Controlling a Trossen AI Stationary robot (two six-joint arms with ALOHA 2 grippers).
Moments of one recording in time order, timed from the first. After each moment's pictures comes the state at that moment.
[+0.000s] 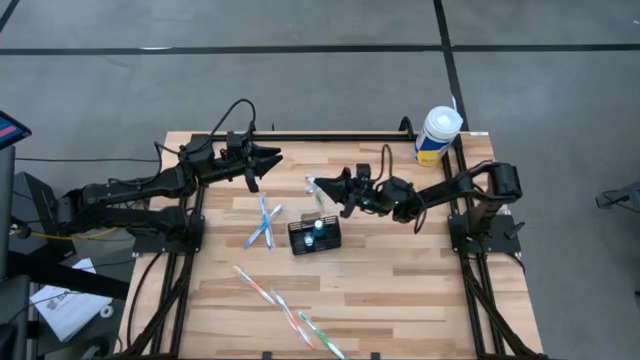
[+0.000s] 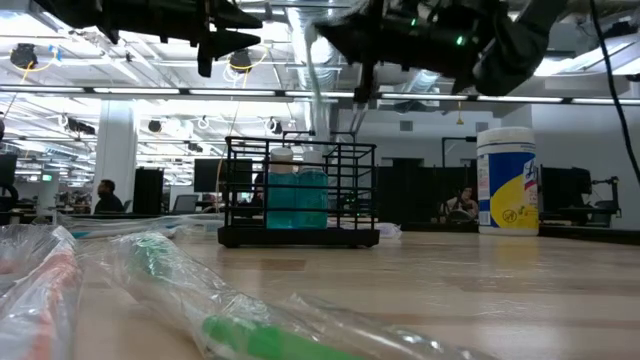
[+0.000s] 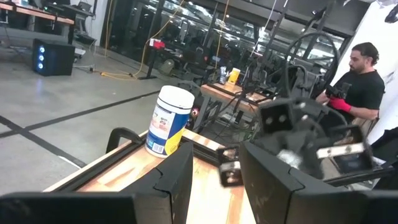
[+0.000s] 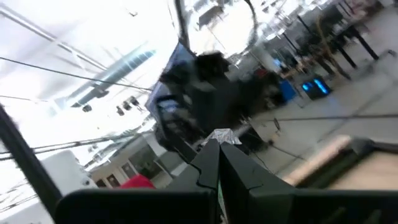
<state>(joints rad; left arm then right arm) 0.40 0.92 0.59 0.38 0.08 -0.34 -0.04 1.74 0.77 1.33 0.18 0.62</state>
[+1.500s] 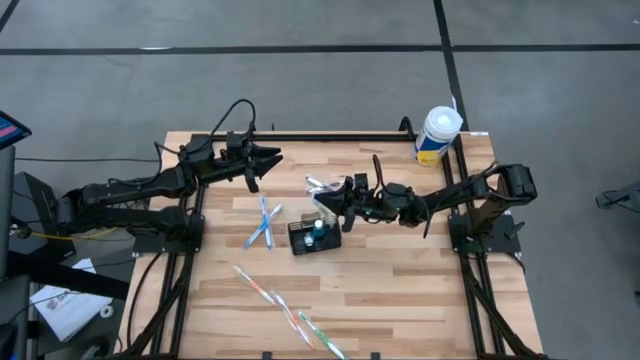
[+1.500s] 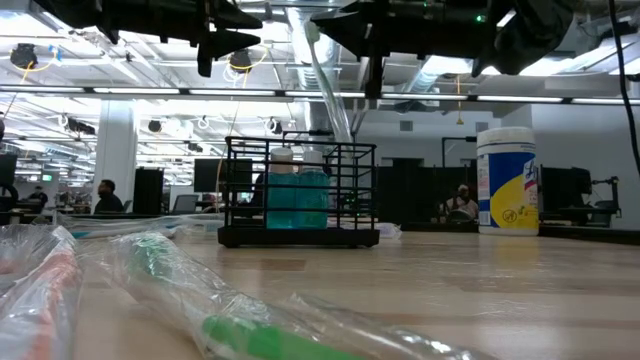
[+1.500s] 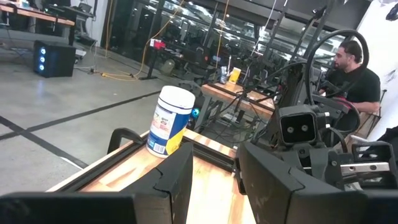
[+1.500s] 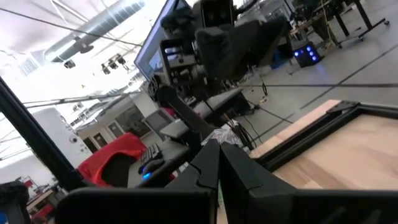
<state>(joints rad) 0.40 0.92 0.59 0.38 0.08 -0.32 0.04 1.64 0.76 1.07 0.19 0.58</state>
